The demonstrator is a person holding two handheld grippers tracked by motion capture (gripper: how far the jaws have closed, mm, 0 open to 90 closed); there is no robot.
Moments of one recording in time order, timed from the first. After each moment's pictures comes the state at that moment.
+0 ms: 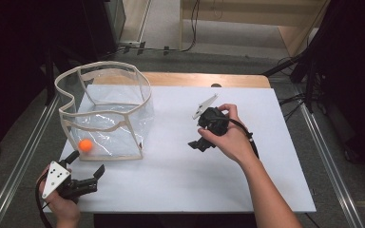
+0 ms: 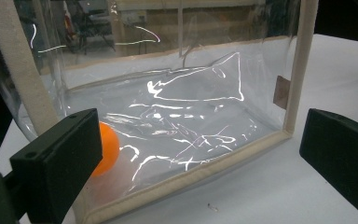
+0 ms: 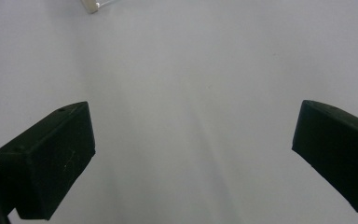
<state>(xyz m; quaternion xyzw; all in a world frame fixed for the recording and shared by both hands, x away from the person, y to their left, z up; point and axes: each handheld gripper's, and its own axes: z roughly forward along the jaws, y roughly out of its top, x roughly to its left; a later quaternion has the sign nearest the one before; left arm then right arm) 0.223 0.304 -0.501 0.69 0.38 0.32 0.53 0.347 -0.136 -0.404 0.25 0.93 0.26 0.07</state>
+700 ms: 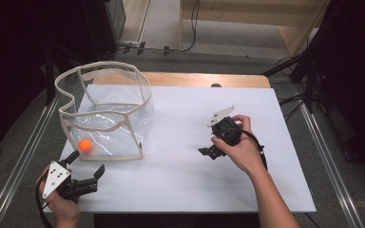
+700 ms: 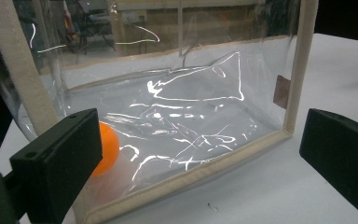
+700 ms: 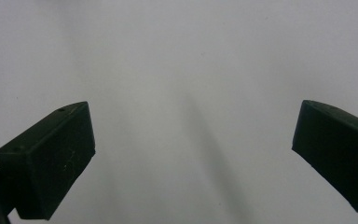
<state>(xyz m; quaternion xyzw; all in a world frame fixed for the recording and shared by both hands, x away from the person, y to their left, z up) 0.223 0.304 -0.501 0.69 0.38 0.32 0.53 0.327 -0.172 -0.431 0.28 0.91 0.30 0.08</state>
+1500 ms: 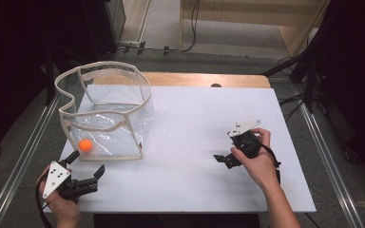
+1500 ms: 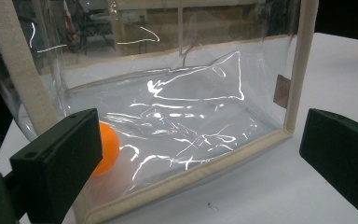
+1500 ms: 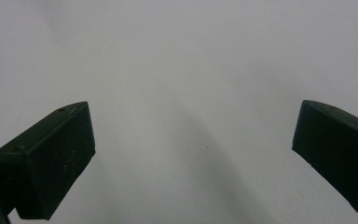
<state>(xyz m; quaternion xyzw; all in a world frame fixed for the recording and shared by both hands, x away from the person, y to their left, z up) 0.223 0.304 -0.501 0.69 0.38 0.32 0.53 0.296 -0.223 -0.457 0.33 0.88 0.34 0.10</state>
